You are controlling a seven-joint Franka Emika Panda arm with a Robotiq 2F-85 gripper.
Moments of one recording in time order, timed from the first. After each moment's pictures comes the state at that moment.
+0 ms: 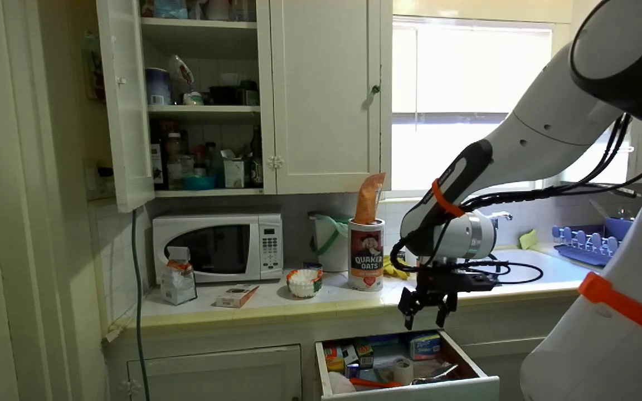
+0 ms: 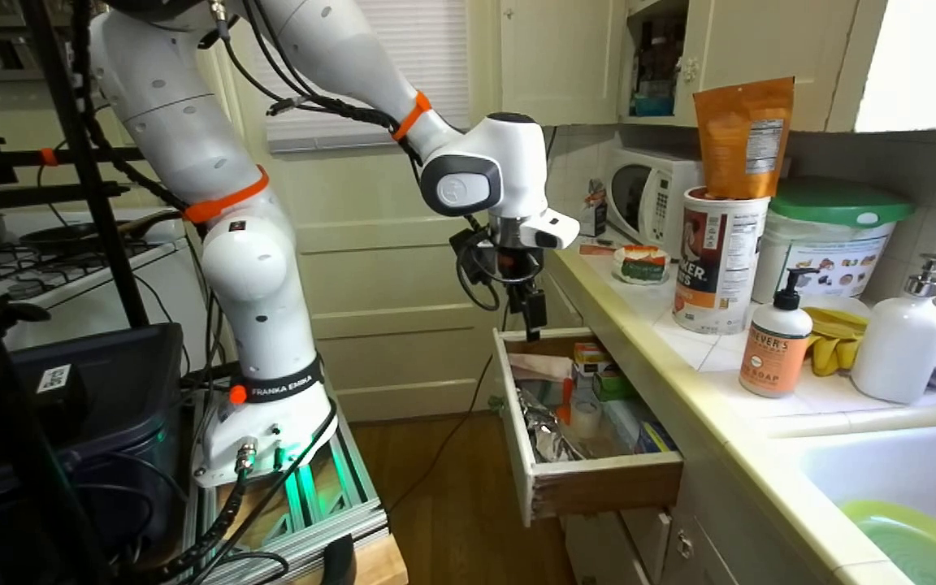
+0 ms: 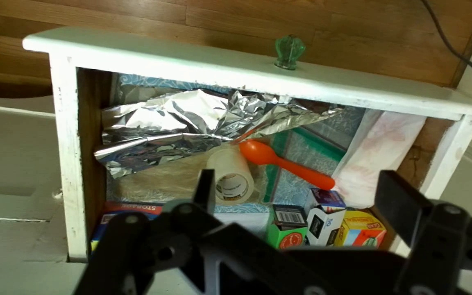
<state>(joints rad) -0.16 -0.32 -0.25 -2.75 0.08 2.54 -0.21</state>
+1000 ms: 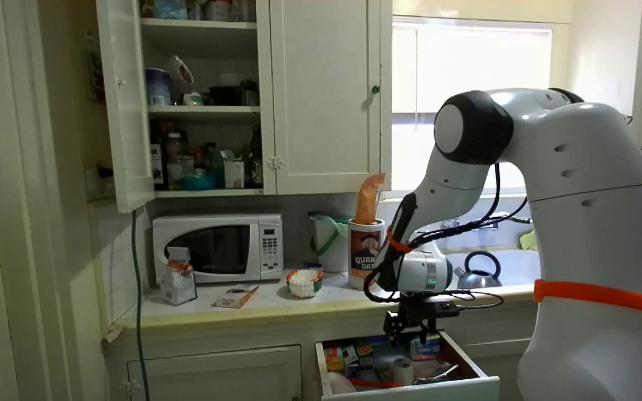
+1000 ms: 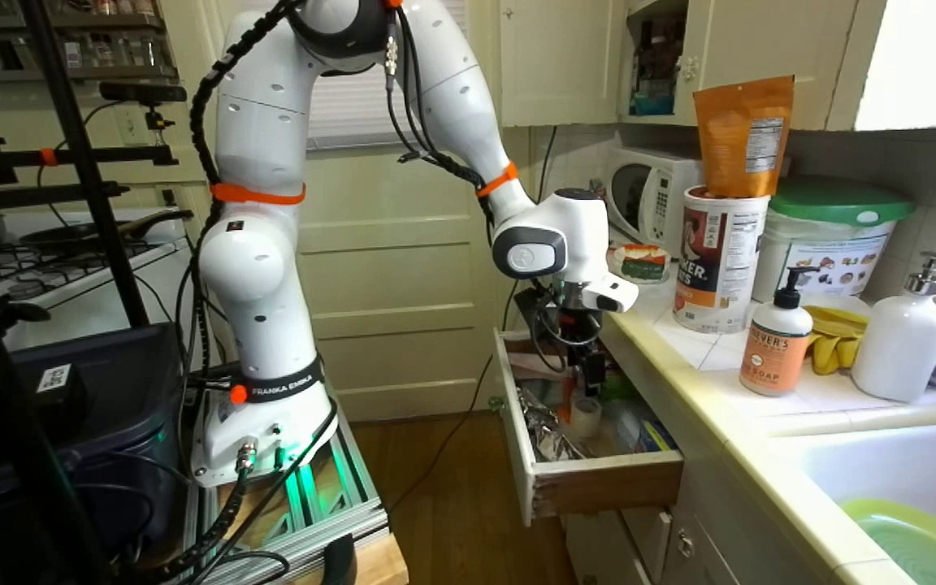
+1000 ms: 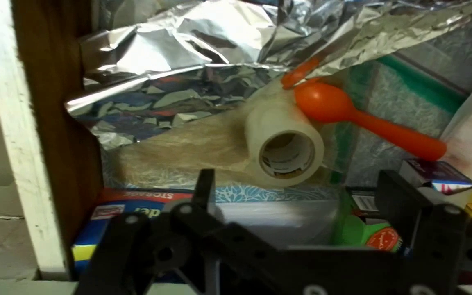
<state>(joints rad) -0.19 0.25 -0.18 -2.44 0.23 2.79 -0.23</state>
